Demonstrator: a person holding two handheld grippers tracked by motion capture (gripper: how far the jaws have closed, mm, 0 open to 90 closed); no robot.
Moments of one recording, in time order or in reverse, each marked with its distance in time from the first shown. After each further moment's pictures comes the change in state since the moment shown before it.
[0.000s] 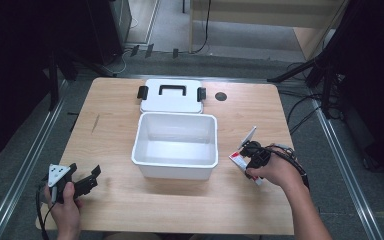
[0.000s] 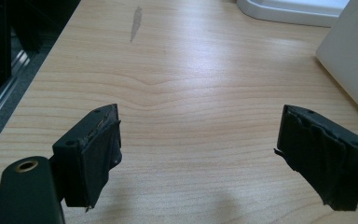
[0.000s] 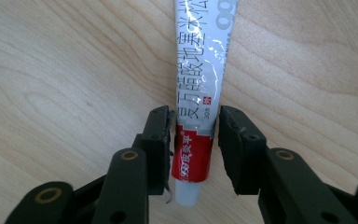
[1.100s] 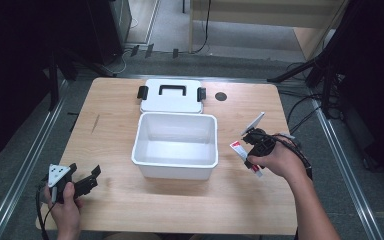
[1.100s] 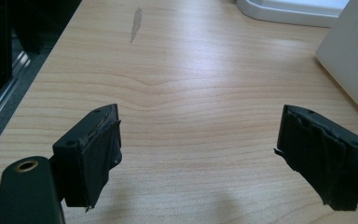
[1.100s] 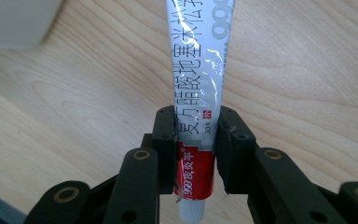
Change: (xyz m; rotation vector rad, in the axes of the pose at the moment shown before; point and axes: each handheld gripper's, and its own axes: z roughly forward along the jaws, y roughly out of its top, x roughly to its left) left arm 0.000 0.000 0.000 -0.004 0.002 0.001; right arm -0.008 0.009 -0.045 -0.069 0.075 0.102
